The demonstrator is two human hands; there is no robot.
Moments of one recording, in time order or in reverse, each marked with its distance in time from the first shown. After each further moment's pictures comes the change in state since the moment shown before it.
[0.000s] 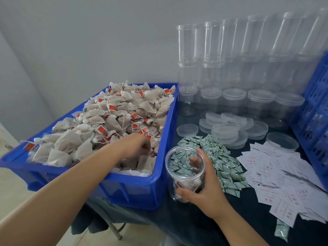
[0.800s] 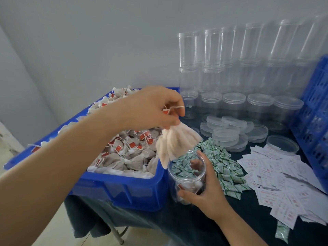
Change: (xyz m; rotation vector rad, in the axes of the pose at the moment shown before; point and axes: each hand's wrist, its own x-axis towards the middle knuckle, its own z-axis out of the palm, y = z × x) left_hand -0.070 0.098 -0.121 -0.246 0.281 0.344; right_hand 0.000 0.003 -0.001 -0.001 0.002 0.015
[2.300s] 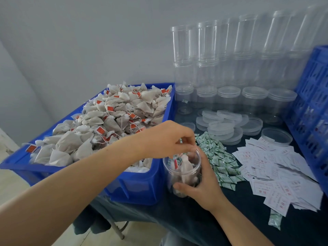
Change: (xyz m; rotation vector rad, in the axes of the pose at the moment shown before) left_hand 0.008 -0.009 0.079 -0.036 -0.209 0.093; right_hand 0.000 -0.005 0.000 0.094 -0.020 -0.016
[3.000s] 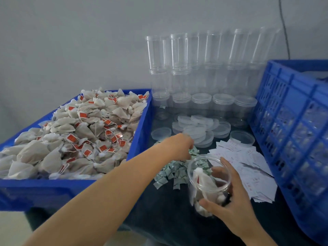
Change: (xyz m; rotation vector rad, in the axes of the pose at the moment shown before) left_hand 0.103 0.012 0.069 0.263 -0.118 -0.165; right_hand -0.070 -0.034 -0.093 -0.169 0.227 0.044
